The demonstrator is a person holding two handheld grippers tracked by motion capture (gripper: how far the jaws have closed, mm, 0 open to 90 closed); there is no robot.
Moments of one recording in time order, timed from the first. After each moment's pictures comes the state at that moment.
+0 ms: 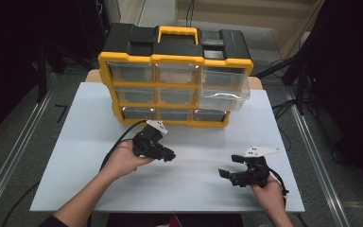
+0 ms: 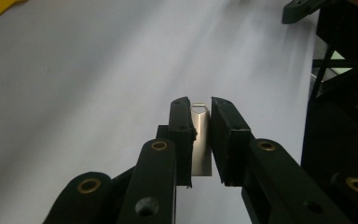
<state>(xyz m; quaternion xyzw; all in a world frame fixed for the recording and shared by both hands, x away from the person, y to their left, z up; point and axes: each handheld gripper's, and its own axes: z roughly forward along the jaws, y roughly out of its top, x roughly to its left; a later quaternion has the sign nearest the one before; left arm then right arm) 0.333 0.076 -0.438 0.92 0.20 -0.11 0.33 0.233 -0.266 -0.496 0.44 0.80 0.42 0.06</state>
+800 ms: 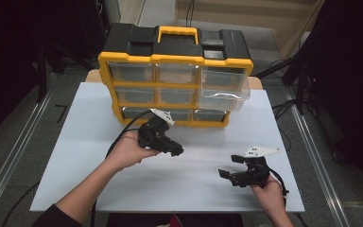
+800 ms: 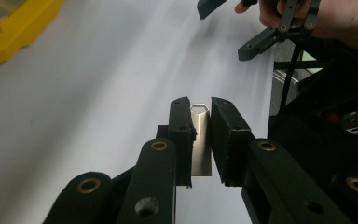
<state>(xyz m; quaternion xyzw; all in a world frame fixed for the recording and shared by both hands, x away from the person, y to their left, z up) 0.339 0.059 -0.402 0.91 0.18 -0.13 0.35 0.232 -0.266 -0.494 0.43 0.80 0.42 0.06</state>
